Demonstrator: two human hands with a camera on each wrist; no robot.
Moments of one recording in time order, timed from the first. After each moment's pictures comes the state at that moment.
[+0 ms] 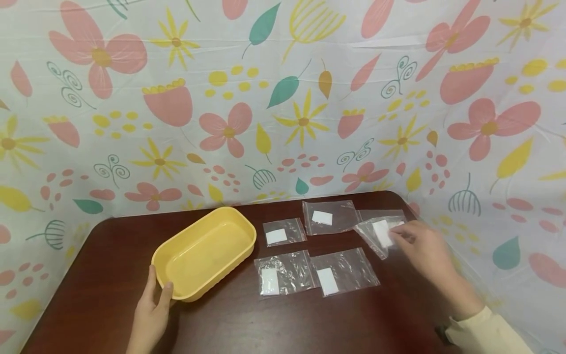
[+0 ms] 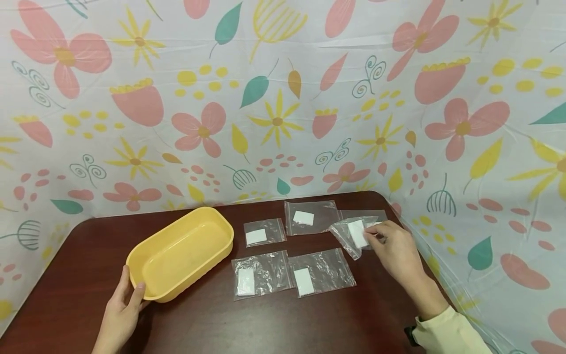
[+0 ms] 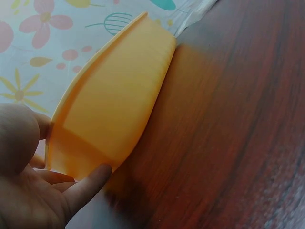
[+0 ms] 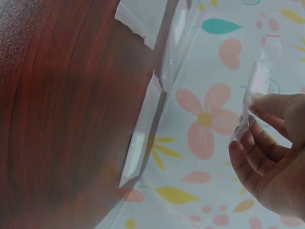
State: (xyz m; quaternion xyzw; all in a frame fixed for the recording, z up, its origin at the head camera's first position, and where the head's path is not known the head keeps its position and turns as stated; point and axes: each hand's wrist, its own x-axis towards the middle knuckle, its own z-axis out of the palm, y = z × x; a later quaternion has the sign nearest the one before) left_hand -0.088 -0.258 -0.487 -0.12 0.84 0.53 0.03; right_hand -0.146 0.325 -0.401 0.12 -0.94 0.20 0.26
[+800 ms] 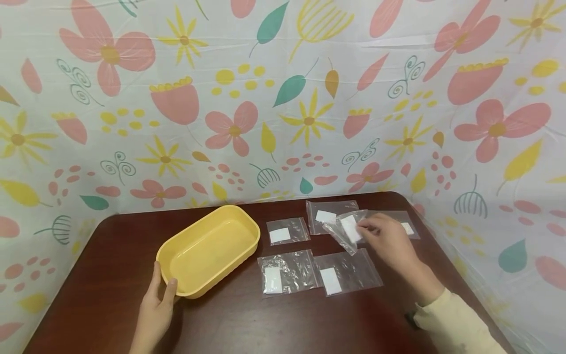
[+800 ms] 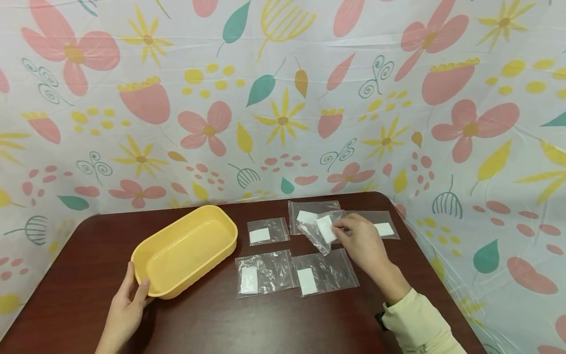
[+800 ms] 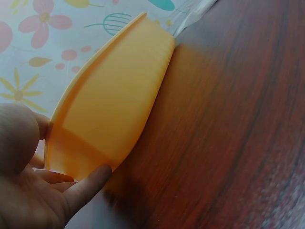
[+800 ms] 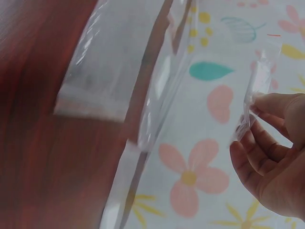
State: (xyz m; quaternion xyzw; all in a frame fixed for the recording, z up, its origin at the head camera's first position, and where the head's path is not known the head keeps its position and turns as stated) left_hand -0.089 -0.257 -0.488 -0.11 0.85 0.52 0.01; right_hand -0.178 0.260 -0.408 0.15 -0.93 0.25 0.22
